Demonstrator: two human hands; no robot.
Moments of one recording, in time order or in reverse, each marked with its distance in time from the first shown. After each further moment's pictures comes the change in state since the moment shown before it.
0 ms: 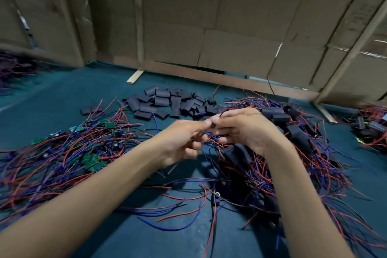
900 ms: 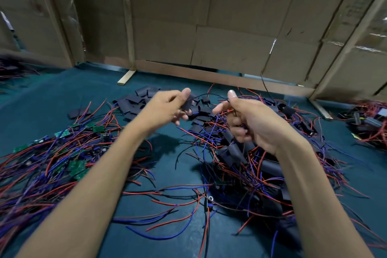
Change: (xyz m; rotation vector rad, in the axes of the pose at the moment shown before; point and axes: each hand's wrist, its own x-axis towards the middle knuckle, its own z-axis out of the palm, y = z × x) left_hand 0.058 0.033 -0.049 0.461 0.113 0.539; right_hand -0.005 -0.012 -0.027 -0.024 -0.035 -0.078
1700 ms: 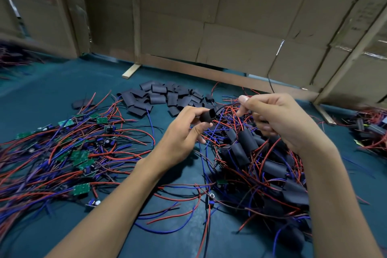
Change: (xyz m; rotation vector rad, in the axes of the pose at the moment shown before) left_hand -0.056 -0.025 0.054 0.211 0.107 0.450; right_hand -0.013 -0.005 -0.026 -0.290 0.058 -0.243
